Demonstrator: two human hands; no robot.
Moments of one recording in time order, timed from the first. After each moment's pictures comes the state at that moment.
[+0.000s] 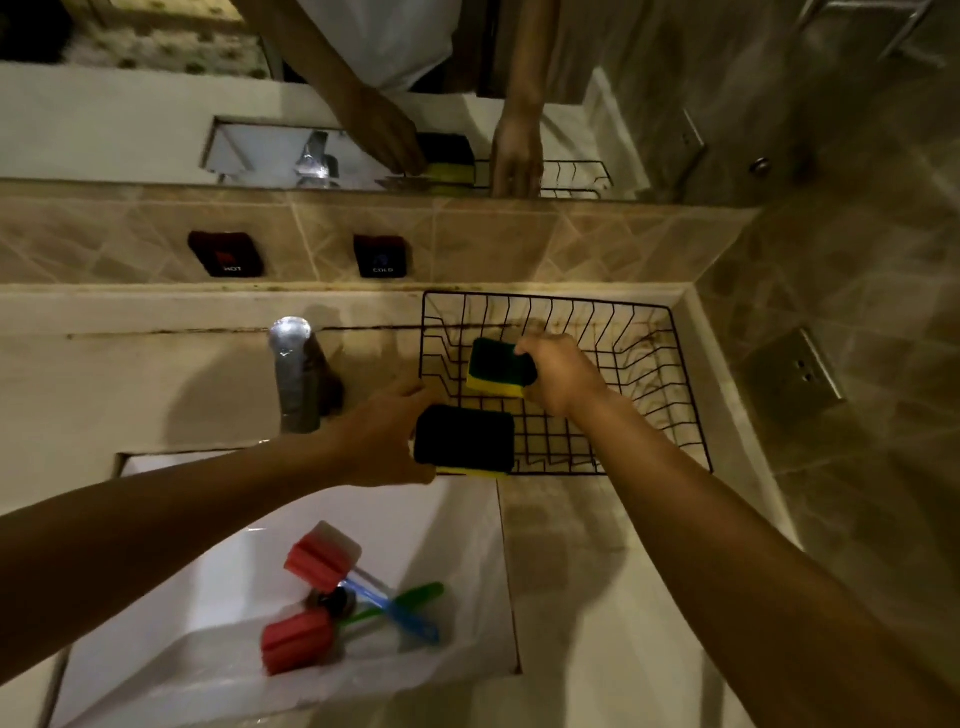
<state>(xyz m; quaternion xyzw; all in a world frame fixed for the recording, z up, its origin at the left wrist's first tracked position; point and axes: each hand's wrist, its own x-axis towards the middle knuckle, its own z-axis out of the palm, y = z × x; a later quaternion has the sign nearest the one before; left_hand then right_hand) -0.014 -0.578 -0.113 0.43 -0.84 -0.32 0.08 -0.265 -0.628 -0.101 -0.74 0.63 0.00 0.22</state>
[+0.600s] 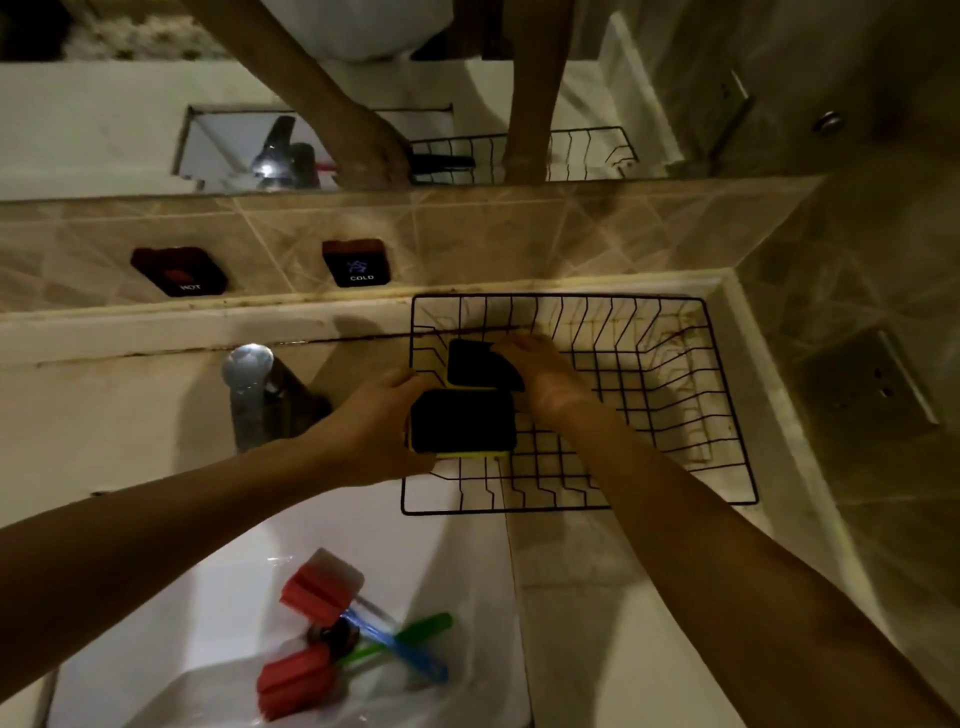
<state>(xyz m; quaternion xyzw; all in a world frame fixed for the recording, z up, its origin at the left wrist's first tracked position) -0.026 -0.626 -0.129 0.48 -0.81 -0.32 0.07 -0.269 -0.679 -0.188 -0.76 0.60 0.01 0.25</state>
